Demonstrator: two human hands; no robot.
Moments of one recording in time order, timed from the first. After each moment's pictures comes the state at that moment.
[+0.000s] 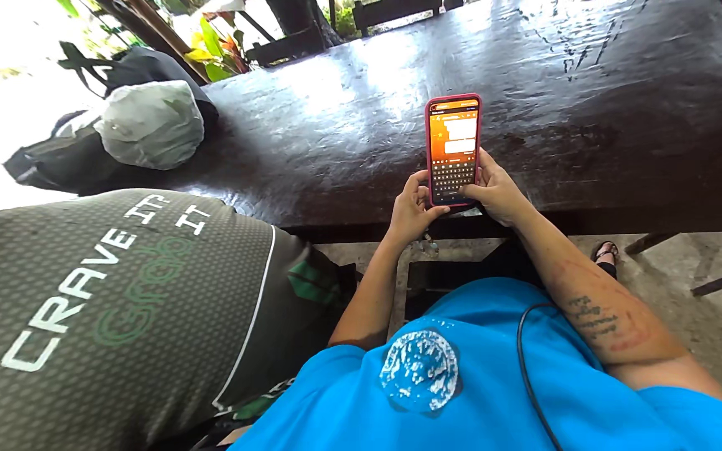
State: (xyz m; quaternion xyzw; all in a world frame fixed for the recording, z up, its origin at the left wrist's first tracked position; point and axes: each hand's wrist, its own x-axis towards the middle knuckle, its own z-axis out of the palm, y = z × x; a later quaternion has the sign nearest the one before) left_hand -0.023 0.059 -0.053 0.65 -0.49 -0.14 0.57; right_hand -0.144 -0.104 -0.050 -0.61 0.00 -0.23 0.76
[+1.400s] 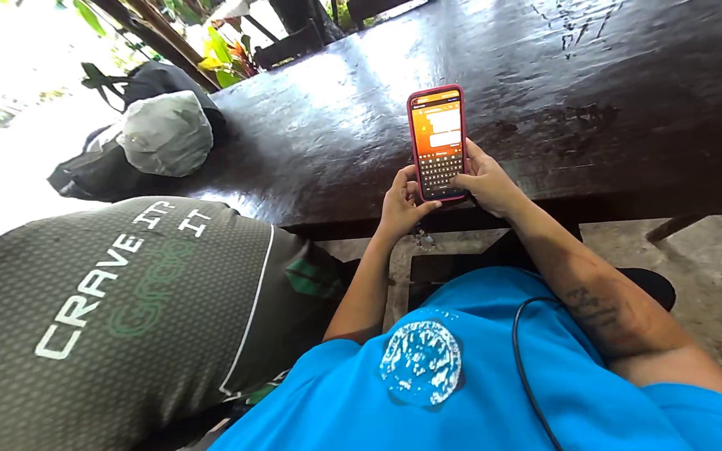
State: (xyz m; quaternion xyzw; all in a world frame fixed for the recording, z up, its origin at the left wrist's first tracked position) left_hand -0.026 0.060 -0.052 0.66 -0.50 -0.13 0.55; right_hand -0.149 -0.107 -0.046 -0.59 0.00 -0.21 0.78
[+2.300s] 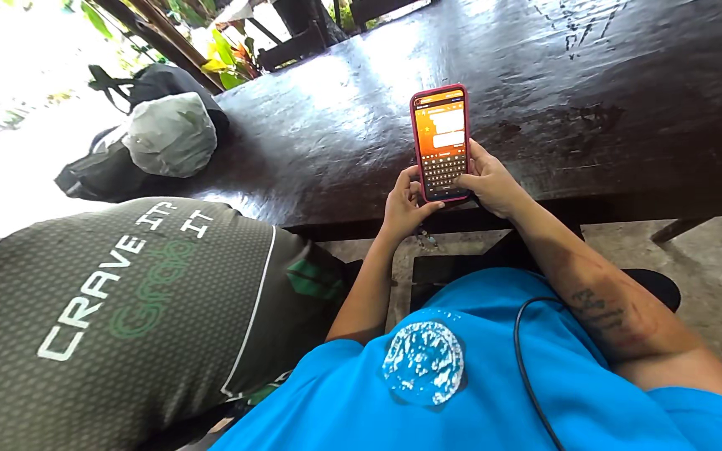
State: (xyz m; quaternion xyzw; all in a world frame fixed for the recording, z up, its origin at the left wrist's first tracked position) left_hand -0.026 0.059 -0.053 0.65 -0.50 -0.12 0.55; right_hand -0.149 -0.107 -0.047 -0.58 0.00 -0.21 0.78
